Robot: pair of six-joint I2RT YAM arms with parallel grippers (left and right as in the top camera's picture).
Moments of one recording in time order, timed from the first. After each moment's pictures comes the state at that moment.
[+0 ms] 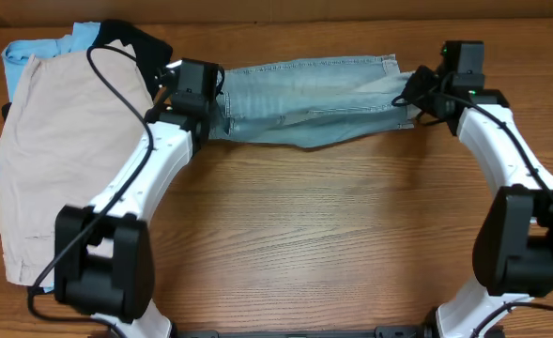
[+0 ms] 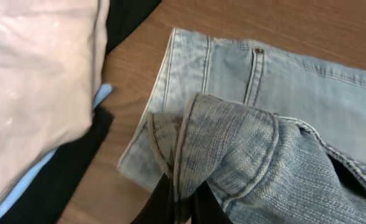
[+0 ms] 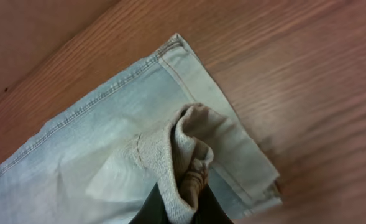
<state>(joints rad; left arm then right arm) -0.23 1.83 1.32 -0.45 -0.35 -0.56 -0.02 1.89 1.38 -0.37 -0.10 0.51</state>
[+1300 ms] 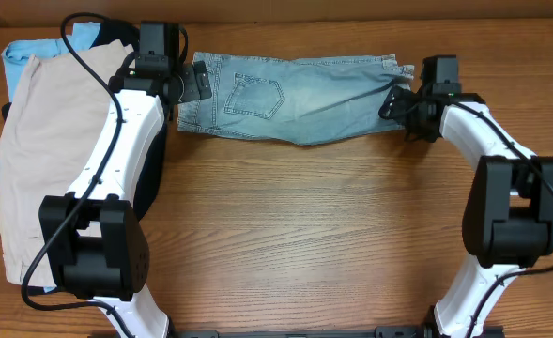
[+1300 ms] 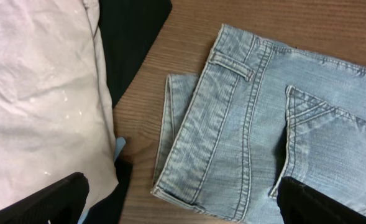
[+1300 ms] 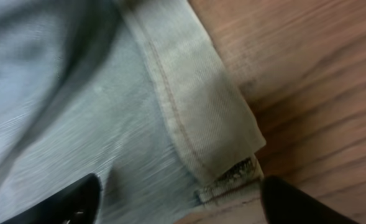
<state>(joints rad) -0.09 1.90 1.60 -0.66 -0.15 -0.28 -0.02 2.05 1.39 -0.45 -0.08 0.47</state>
